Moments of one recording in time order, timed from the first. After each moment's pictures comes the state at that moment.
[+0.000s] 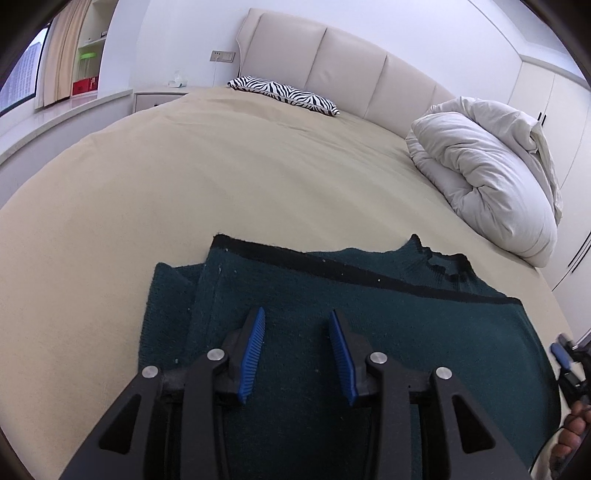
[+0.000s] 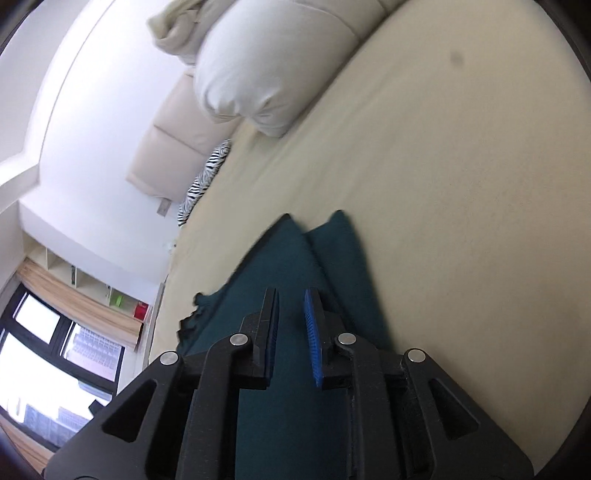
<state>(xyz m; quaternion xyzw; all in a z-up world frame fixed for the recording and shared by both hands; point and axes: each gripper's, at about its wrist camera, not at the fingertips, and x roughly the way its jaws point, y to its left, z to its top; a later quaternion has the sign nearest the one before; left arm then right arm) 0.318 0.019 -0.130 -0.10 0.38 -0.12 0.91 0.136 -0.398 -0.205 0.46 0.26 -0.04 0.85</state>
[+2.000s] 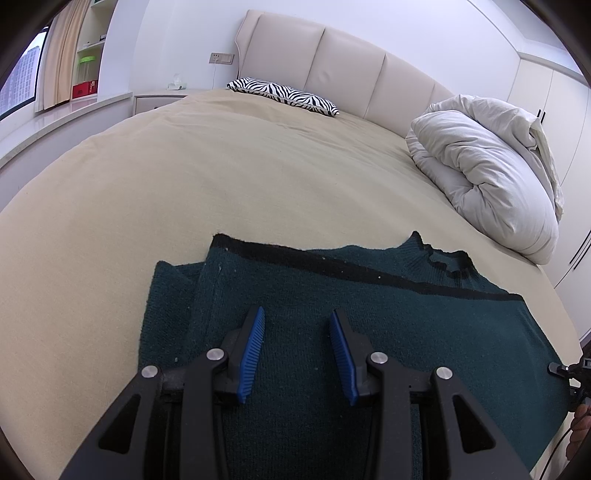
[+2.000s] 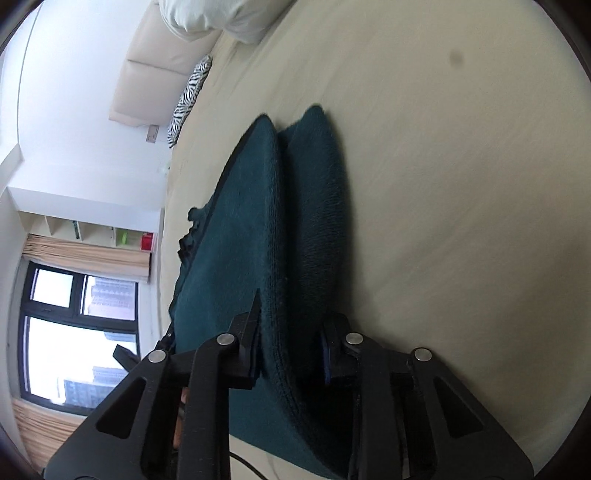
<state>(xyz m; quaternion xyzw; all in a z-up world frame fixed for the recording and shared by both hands) 0.316 0.021 -0.131 -0.10 0.38 -0.12 0.91 0.147 -0.422 -0.247 0.50 0.42 0.01 0.76</state>
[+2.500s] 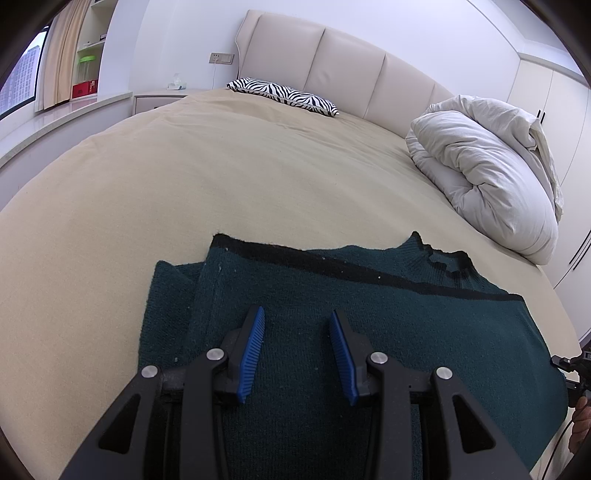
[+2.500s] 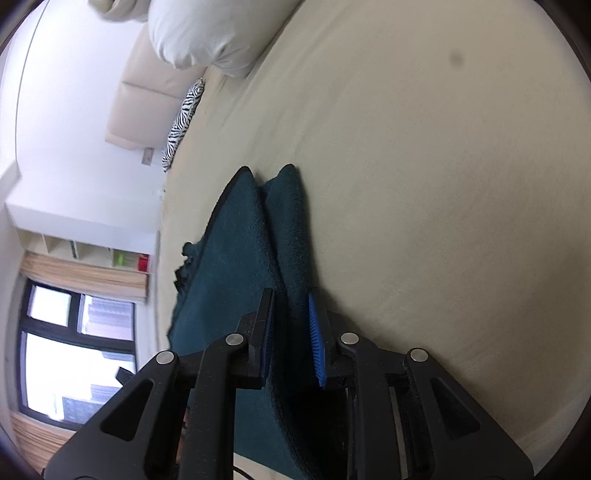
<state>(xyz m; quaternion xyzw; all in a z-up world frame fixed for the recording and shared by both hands) 0.316 0.022 -0.131 -0.10 0.38 -0.13 0.91 0.118 -0.476 -0.241 0.53 0.39 0.00 0.75</state>
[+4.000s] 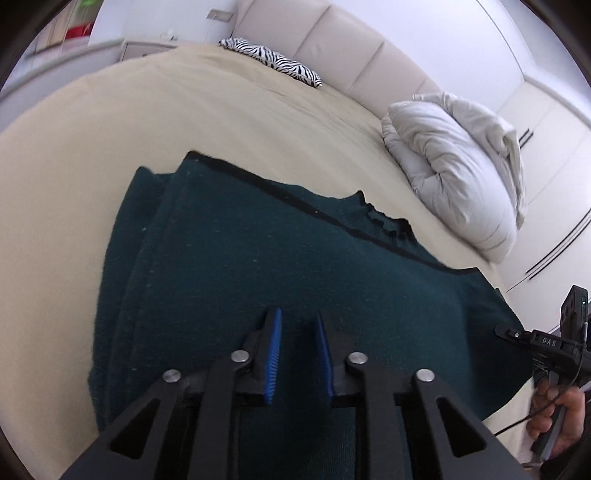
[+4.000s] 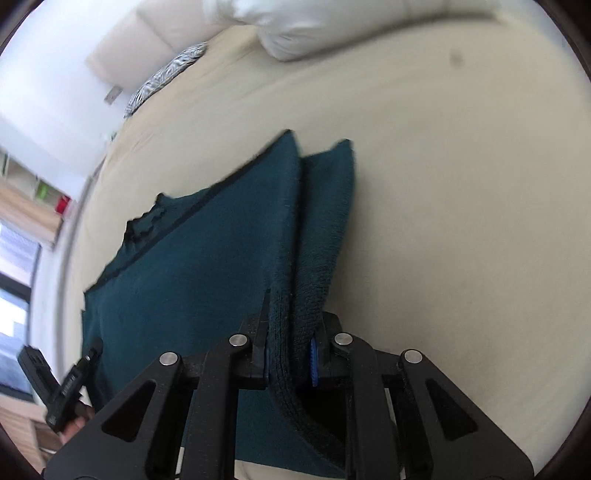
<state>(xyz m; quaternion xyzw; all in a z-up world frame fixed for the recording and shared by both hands) 0.270 0.018 -0.123 -0.20 0.45 -0.20 0.85 0.170 -0.341 -0.152 0.24 0.48 -0.10 0.84</state>
